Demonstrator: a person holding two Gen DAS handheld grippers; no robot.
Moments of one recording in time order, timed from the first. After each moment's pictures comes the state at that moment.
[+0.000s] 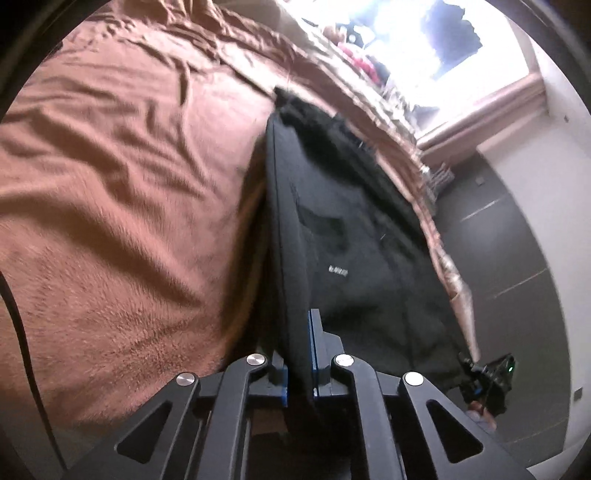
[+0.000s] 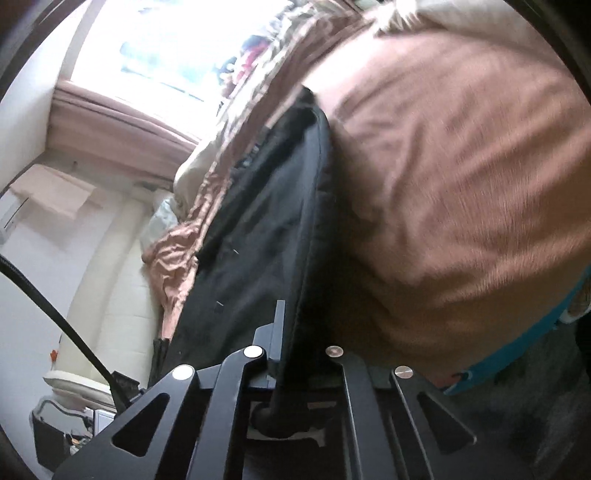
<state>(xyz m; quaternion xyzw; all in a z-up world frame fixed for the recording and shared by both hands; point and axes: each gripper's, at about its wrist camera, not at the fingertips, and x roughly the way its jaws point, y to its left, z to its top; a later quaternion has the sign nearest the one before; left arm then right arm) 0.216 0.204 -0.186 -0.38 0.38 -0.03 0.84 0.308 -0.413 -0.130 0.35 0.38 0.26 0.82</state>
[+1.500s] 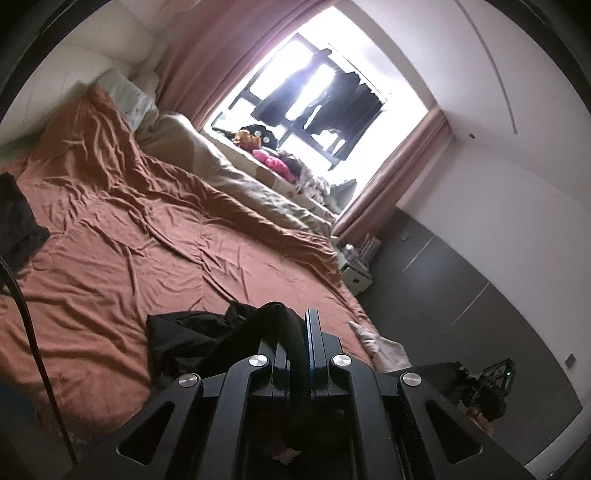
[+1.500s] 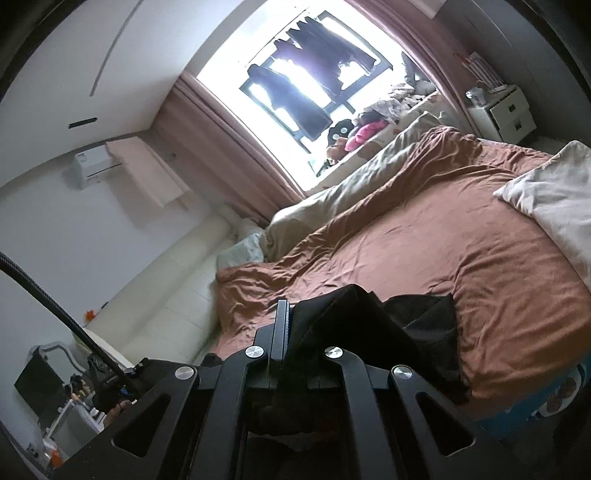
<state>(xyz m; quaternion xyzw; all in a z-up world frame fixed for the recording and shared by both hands) 0.119 0.194 0.046 -0.31 0.19 -0.07 0.93 0.164 -0.457 0.026 0.26 0.20 0.36 0.87</state>
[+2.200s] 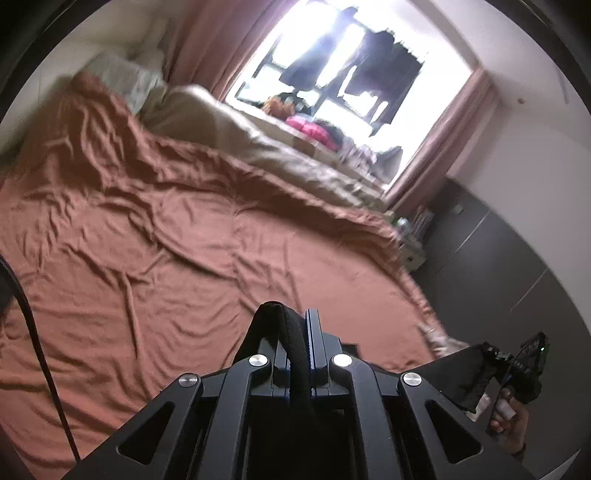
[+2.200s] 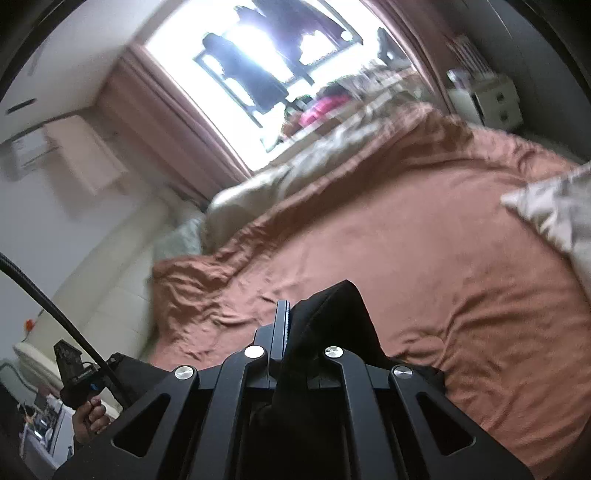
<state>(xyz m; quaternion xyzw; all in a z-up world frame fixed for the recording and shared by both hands) 0.339 0.243 -0.013 -0.27 0.28 -0.01 0.92 0.342 -0.345 0.048 0.22 0.29 0.28 0.89</state>
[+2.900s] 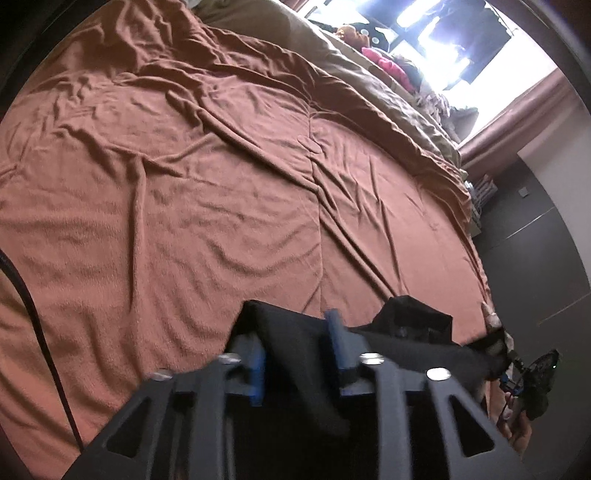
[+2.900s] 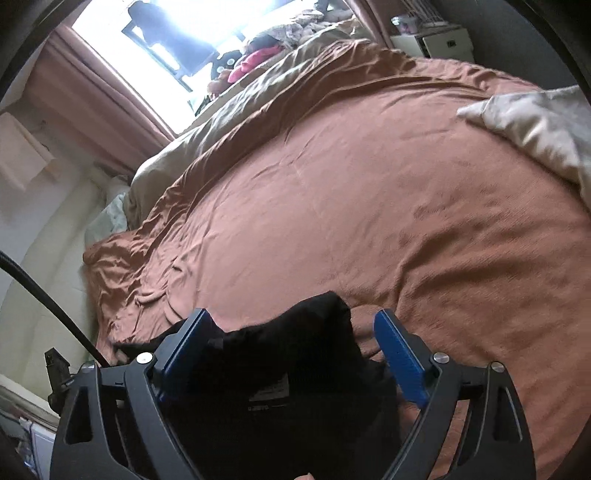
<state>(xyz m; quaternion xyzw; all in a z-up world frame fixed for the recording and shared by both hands) 0.417 0.277 -0.157 -0.33 0.41 0.04 0.85 0.421 -0.288 0.009 0.22 0.38 0.19 0.88</state>
